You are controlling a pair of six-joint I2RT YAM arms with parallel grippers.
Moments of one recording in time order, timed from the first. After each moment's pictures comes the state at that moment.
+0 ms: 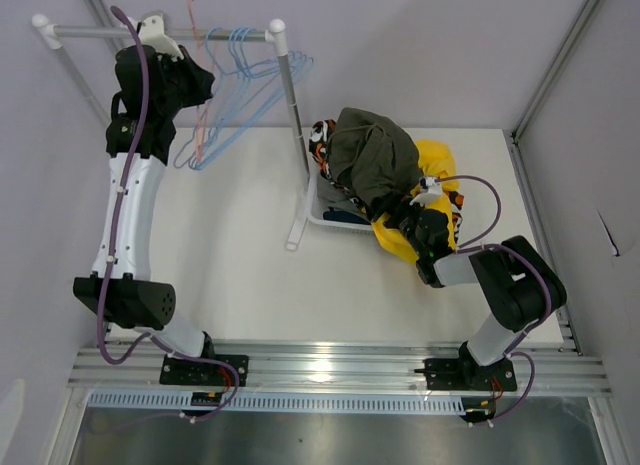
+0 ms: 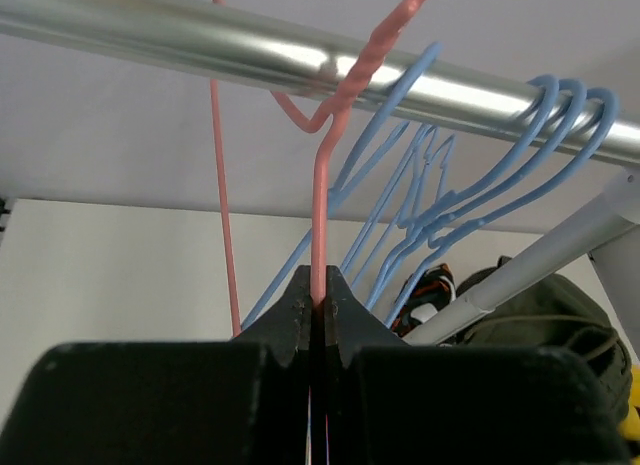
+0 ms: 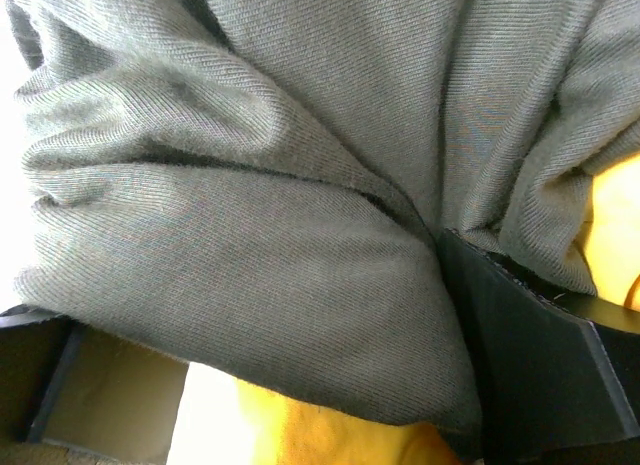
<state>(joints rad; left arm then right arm) -0.04 1.58 1.96 -0.50 0.11 -0.29 0.43 1.67 0.53 1.10 -0.02 0.62</state>
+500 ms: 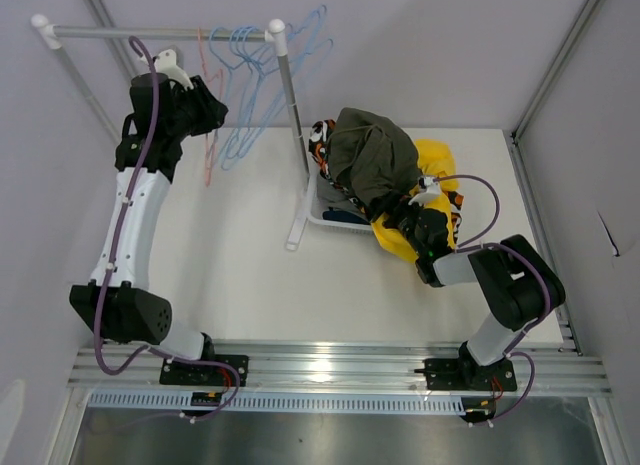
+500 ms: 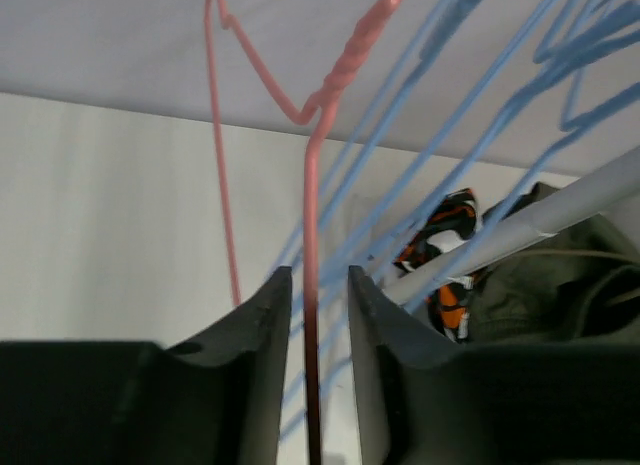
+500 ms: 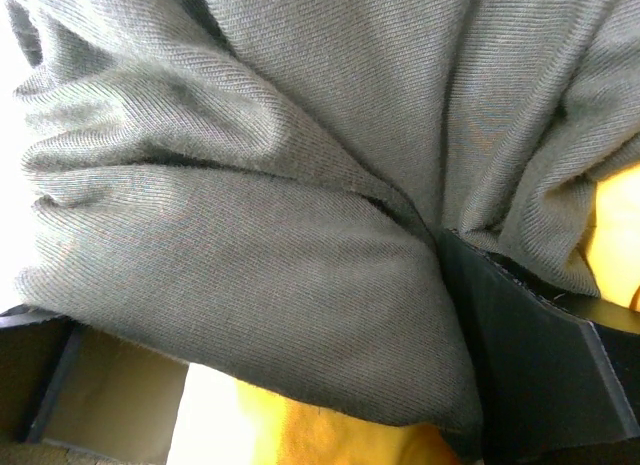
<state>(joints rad) -0.04 1.51 1.70 -0.48 0.14 -0.32 0.43 1.67 0.54 1.10 -0.04 0.61</state>
